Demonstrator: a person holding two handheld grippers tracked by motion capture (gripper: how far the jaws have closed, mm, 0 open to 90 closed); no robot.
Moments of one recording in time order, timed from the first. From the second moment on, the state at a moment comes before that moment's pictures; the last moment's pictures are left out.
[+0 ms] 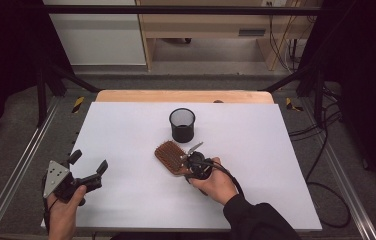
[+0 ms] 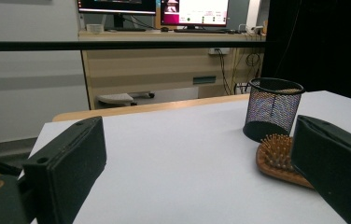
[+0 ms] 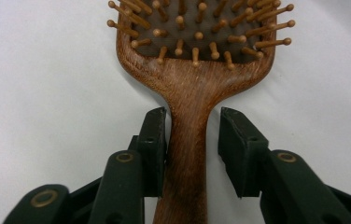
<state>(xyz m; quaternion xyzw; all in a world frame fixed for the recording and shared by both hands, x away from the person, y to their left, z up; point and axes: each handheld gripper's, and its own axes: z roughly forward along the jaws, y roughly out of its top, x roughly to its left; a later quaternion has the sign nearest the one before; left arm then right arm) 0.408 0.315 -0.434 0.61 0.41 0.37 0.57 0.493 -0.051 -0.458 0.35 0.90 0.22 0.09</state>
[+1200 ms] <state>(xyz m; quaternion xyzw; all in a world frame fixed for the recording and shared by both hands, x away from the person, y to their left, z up) 0.402 0.304 -0.428 0.61 0.40 0.34 0.59 0.482 -0.076 -0.448 0.32 0.89 0.29 0.10</state>
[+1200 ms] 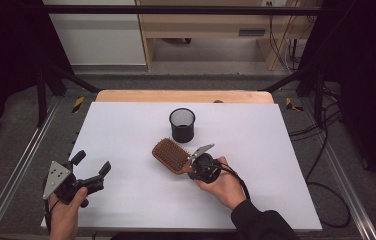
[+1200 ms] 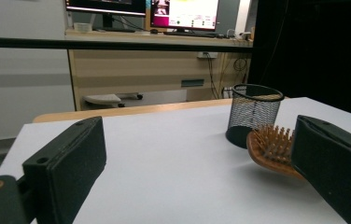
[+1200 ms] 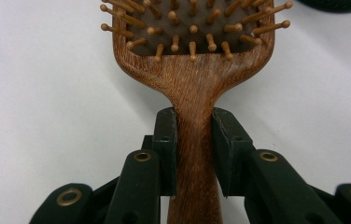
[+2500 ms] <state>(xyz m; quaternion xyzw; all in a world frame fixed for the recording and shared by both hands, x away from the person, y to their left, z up) 0.451 0.161 -0.372 0.64 0.37 0.16 0.66 0.460 -0.112 -0.412 0.31 0.77 0.53 0.16</state>
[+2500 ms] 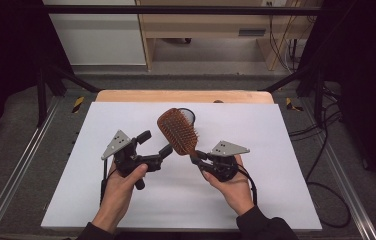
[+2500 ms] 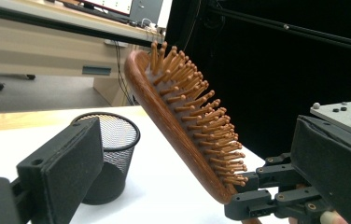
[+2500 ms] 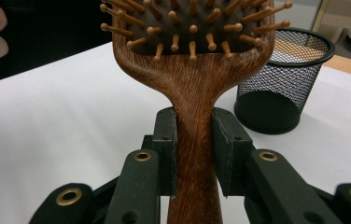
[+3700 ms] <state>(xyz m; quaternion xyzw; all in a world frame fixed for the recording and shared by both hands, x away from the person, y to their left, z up) 0.477 0.146 -0.350 0.60 0.41 0.12 0.68 0.449 -0.101 -0.408 0.27 0.78 0.53 0.19</state>
